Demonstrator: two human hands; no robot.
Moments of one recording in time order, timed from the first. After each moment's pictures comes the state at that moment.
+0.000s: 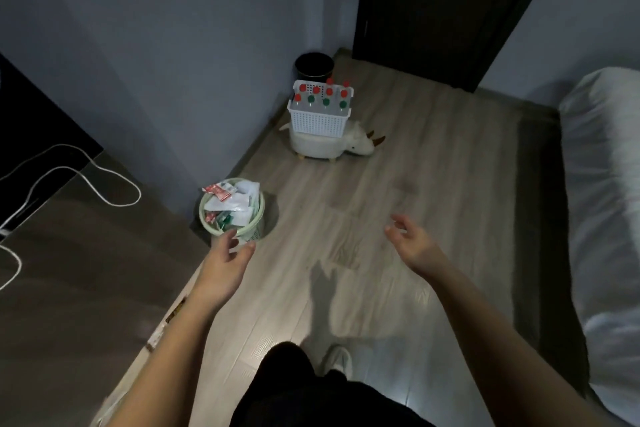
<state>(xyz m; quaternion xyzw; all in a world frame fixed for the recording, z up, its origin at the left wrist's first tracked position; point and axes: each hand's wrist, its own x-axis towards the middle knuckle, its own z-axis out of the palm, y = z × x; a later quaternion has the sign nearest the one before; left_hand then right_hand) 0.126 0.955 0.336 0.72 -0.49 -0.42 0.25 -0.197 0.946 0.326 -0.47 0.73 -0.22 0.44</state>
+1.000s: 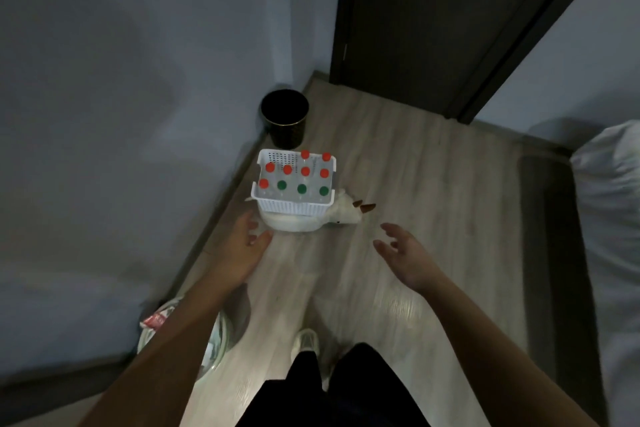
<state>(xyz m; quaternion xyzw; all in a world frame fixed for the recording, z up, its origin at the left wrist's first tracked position) 0.007 0.408 0.303 0.66 -0.55 -0.46 0.24 -0.282 0.464 0.302 -0.51 0.76 -0.14 0.38</state>
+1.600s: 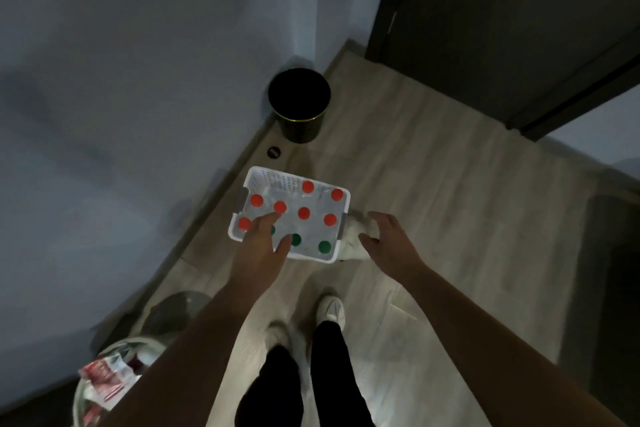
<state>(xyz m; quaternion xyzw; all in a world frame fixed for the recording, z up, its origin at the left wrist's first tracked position) -0.092 0.164 0.147 0.71 -0.59 -0.35 0.16 -0.333 0.144 0.144 -0.58 0.71 -0.07 0.40</state>
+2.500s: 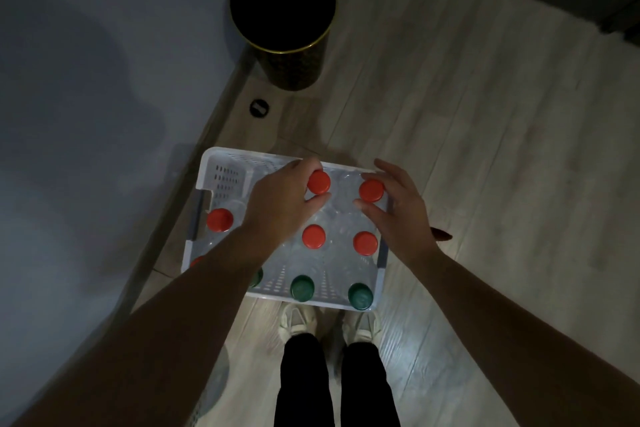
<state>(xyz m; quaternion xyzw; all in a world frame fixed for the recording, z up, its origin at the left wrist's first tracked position) -0.114 -0.006 -0.078 0.59 -0.74 -0.30 0.04 -0.306 0.043 -0.111 -0.55 0.69 -0.26 0.39</state>
